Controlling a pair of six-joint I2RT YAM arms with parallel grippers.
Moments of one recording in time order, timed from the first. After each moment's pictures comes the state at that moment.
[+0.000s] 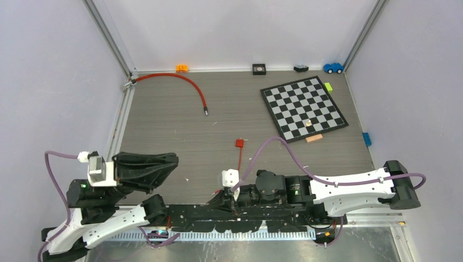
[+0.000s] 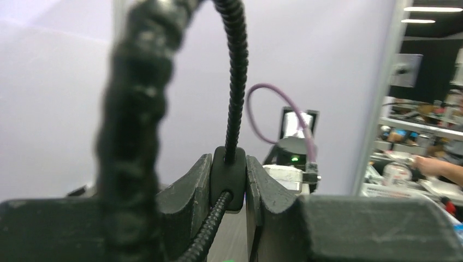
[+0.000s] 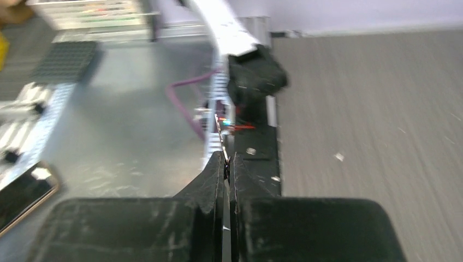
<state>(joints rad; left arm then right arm) -1.13 0.14 0.72 0.09 0.11 -0.18 1.55 1.11 0.81 0.21 -0.13 0.08</state>
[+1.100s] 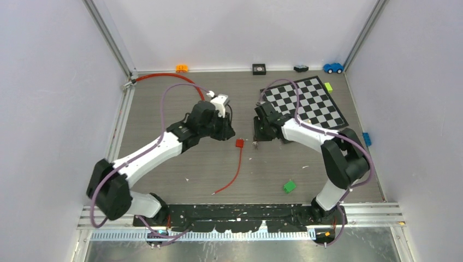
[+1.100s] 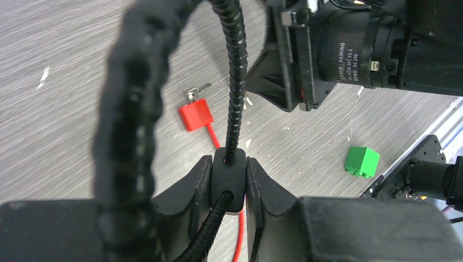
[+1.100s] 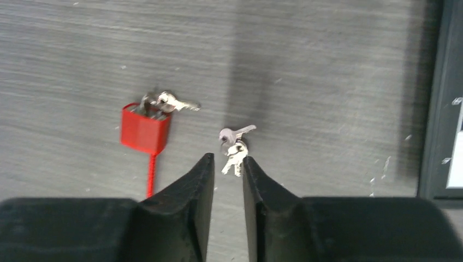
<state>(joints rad) -0.68 1.31 1.00 -0.28 0.12 -0.37 0.59 1.65 1.04 -0.37 0.06 0.51</state>
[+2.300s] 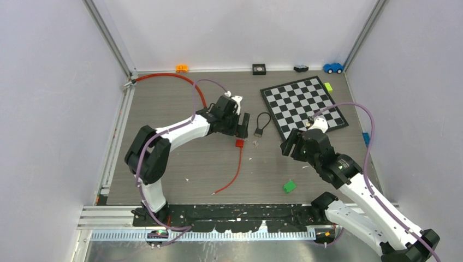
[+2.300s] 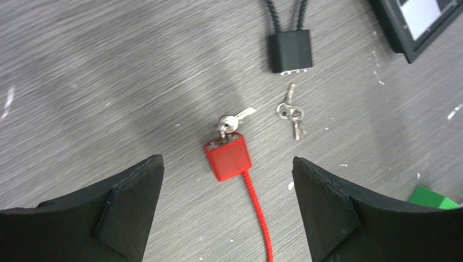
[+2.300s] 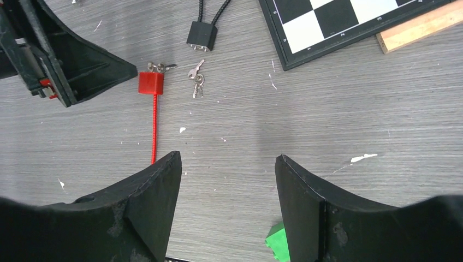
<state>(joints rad) -0.68 1.83 1.29 -0.31 0.13 -0.34 0.57 0.73 0.73 -0.65 0.26 0.66</state>
